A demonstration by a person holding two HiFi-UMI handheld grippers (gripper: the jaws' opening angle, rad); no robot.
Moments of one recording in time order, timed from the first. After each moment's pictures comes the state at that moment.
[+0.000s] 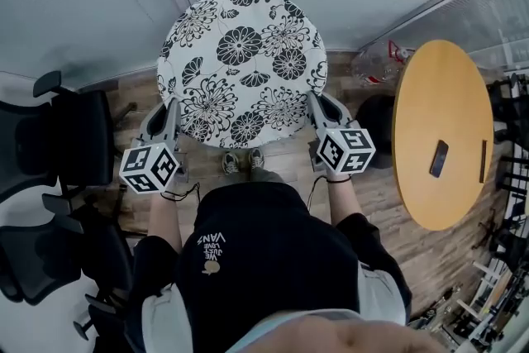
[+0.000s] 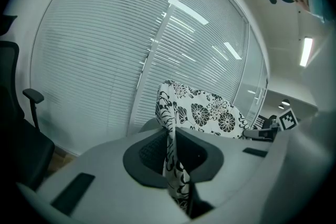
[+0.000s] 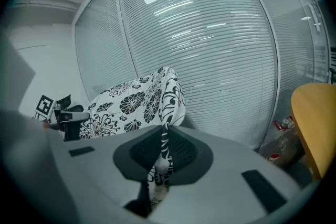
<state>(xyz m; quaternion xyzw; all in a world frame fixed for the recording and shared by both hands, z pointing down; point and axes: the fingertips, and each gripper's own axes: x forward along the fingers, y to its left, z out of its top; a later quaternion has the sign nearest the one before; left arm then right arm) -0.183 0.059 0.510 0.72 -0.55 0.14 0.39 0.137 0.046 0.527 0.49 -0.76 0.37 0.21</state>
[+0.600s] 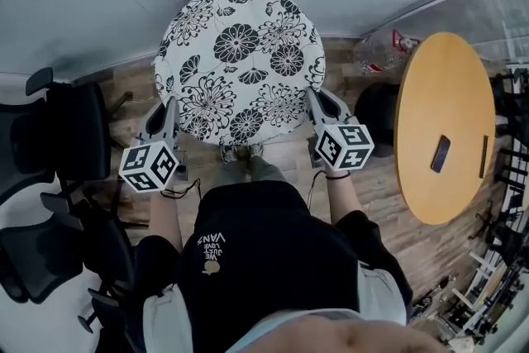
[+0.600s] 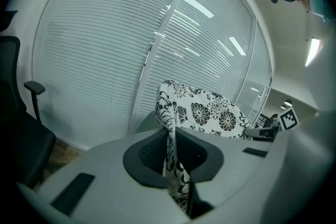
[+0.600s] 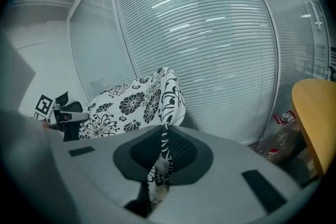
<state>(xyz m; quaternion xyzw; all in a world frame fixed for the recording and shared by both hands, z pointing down) -0.179 0.070 0.493 0.75 -0.57 0.14 0.32 0.140 0.057 0.530 0.50 -0.78 0.33 0.14</state>
